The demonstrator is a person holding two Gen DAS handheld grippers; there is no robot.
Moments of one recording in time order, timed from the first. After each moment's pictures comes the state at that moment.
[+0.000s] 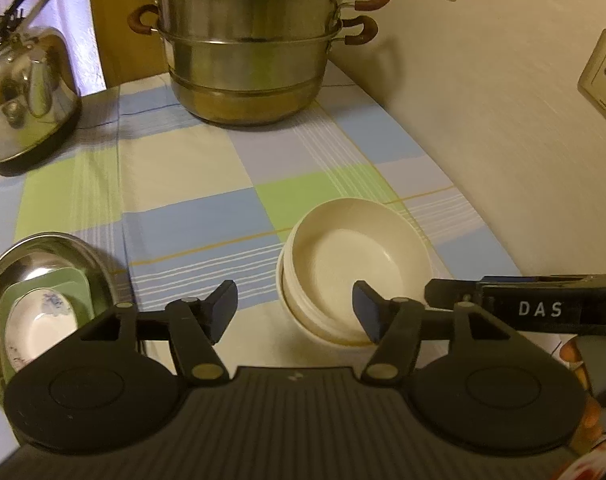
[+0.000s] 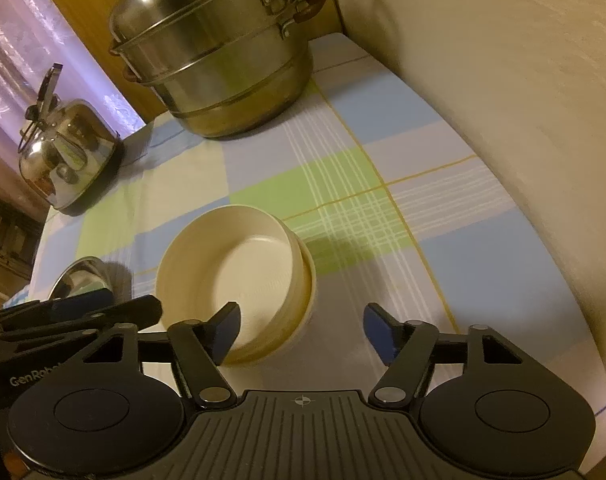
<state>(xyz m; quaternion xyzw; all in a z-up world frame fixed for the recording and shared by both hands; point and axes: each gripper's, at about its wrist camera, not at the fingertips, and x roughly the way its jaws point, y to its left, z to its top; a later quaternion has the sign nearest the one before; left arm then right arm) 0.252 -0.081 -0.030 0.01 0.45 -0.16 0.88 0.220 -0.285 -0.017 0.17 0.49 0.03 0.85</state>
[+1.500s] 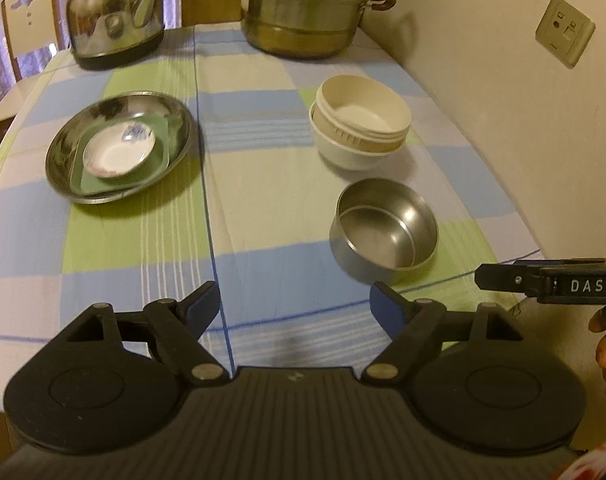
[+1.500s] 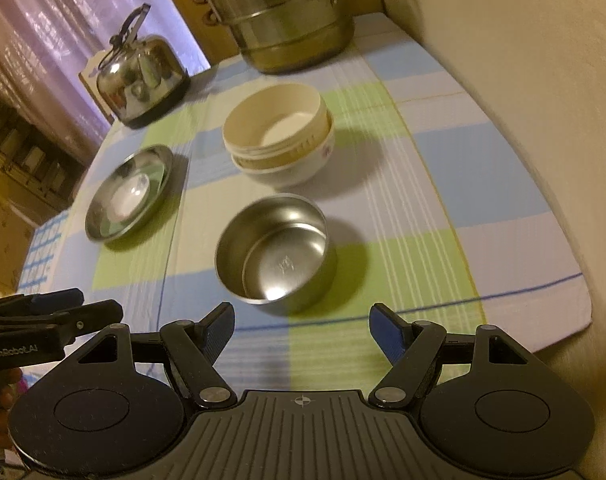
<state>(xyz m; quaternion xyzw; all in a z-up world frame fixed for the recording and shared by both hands) 0.052 -0.029 -0.032 -0.03 0.48 -0.10 0.87 0.051 -0.282 -0.006 0.13 0.51 0.11 0.84</state>
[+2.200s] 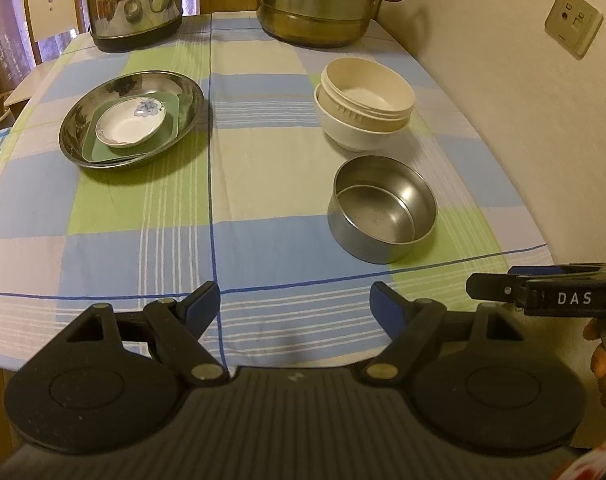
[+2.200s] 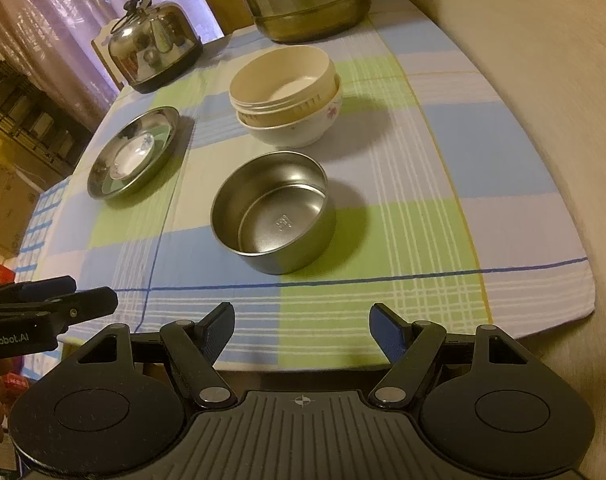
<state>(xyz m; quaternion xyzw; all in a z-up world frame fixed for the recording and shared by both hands) 0.031 -0.048 -0.037 -0.04 0.48 -0.06 0.87 0.041 -0.288 -0.021 0.11 0.53 0.13 0.83</state>
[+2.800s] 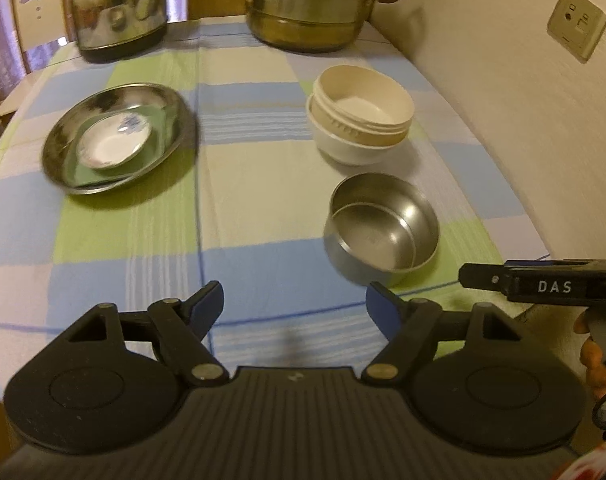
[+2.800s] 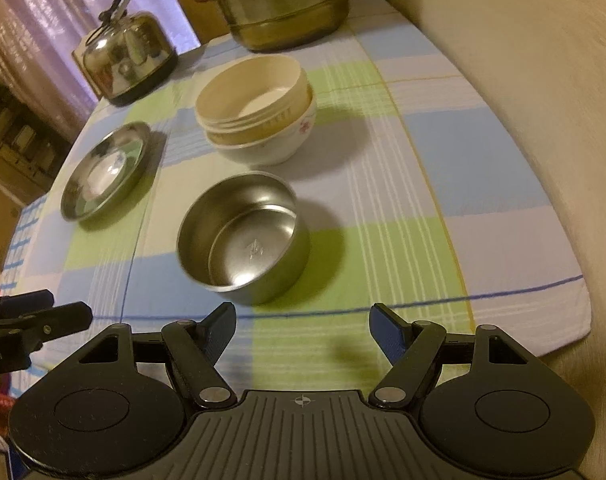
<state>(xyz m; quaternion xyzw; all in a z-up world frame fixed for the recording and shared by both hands) 0.065 -0.053 -0.045 -0.03 0.48 -0.08 0.87 0.069 -0.293 -0.034 0.11 0.52 0.10 0.84</state>
